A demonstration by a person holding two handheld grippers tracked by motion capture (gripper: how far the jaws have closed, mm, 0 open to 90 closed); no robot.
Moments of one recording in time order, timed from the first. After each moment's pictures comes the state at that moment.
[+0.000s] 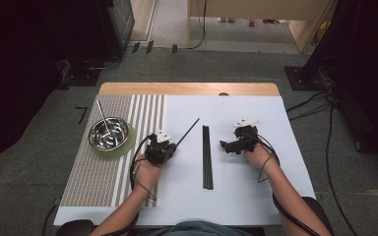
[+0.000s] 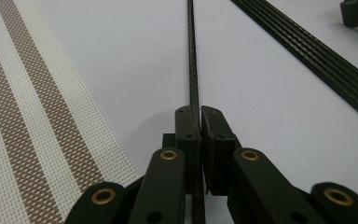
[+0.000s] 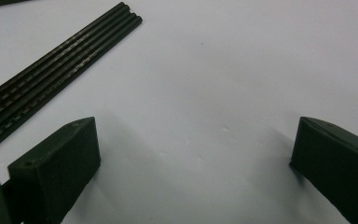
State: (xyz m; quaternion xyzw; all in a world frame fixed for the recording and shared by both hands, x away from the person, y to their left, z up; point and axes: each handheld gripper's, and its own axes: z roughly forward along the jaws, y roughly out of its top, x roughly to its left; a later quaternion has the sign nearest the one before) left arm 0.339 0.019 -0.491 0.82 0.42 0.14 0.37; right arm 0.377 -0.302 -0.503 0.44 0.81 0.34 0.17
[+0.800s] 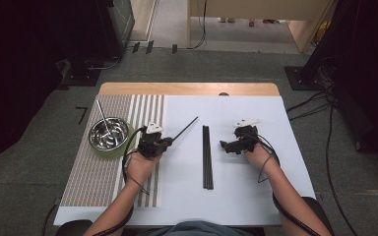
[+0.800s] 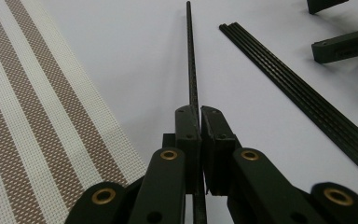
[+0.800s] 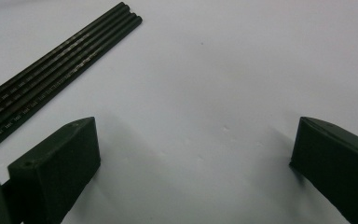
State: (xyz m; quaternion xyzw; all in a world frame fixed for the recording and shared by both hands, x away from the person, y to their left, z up) left arm 0.350 0.038 -0.465 0.81 0.42 0.11 0.40; right arm 0.377 -0.302 -0.503 0.45 0.81 0.34 0.17
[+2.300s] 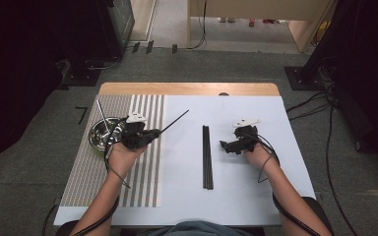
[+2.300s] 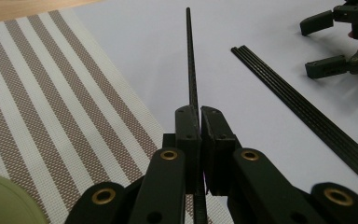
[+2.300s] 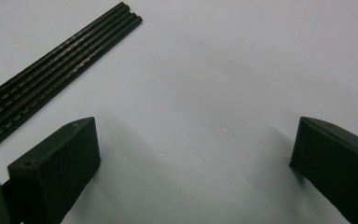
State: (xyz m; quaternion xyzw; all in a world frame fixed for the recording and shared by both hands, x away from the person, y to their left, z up) left arm 0.362 0.083 -0.428 0.81 0.41 0.10 0.41; right arm 0.377 -0.302 -0.504 0.44 0.81 0.34 0.17
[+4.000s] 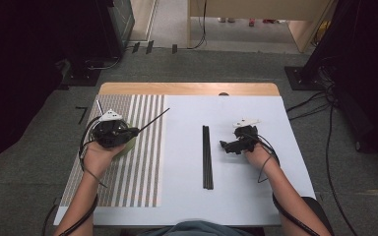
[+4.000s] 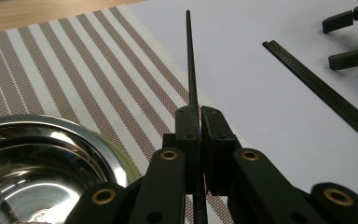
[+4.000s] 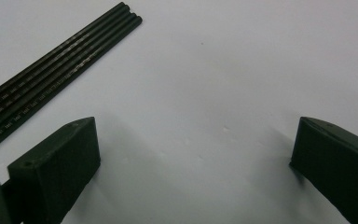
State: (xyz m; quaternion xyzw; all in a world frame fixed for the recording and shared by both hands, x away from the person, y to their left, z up) left arm 0.361 0.148 -0.417 0.80 0.42 0.11 0.41; right arm 0.377 -0.302 -0.504 0.44 0.81 0.34 0.17
